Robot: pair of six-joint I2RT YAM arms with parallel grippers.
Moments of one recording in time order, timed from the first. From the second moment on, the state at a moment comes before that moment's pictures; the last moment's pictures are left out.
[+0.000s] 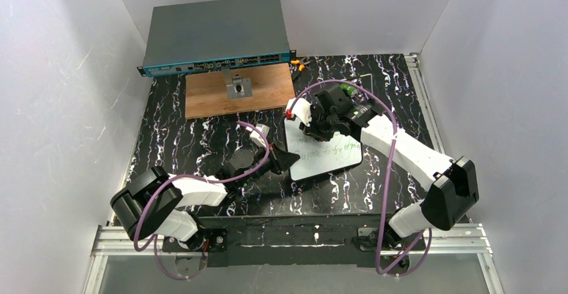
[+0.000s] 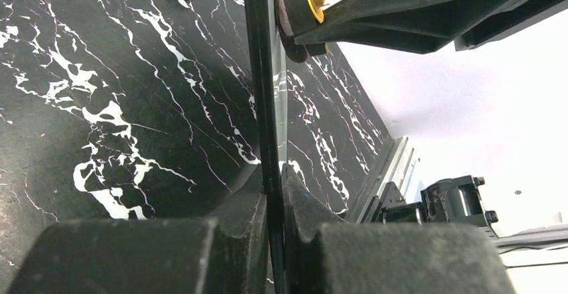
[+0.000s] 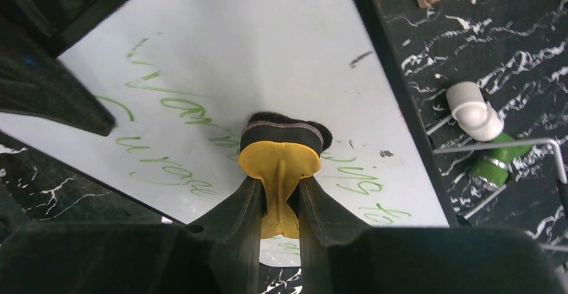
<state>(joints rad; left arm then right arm) -0.87 1.39 0.36 0.92 0.07 -0.74 0.70 1.46 1.28 -0.71 -0.17 -0.63</state>
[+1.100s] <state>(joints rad) -0.87 1.39 0.36 0.92 0.07 -0.73 0.71 1.43 1.24 -0.67 -0.06 -0.56</state>
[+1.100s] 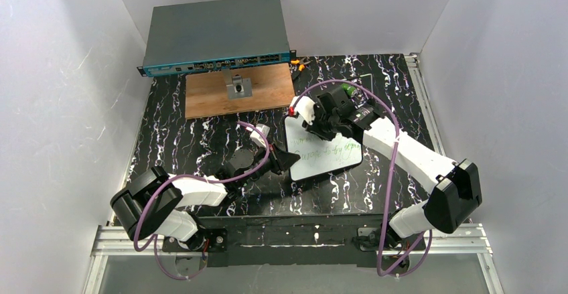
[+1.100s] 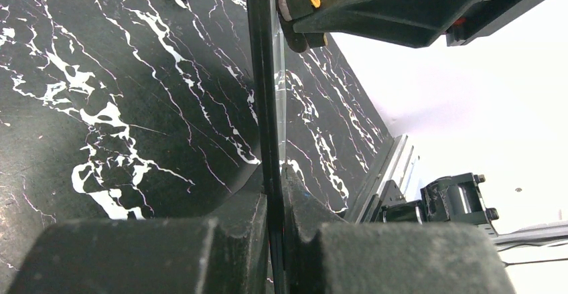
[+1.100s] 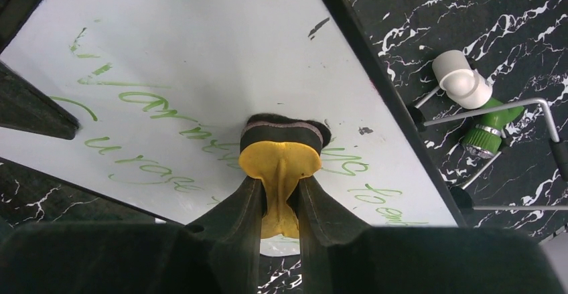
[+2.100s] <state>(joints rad) -0.87 1.39 0.36 0.92 0.08 -0.73 0.62 1.43 1.25 -0.60 -0.15 -0.35</state>
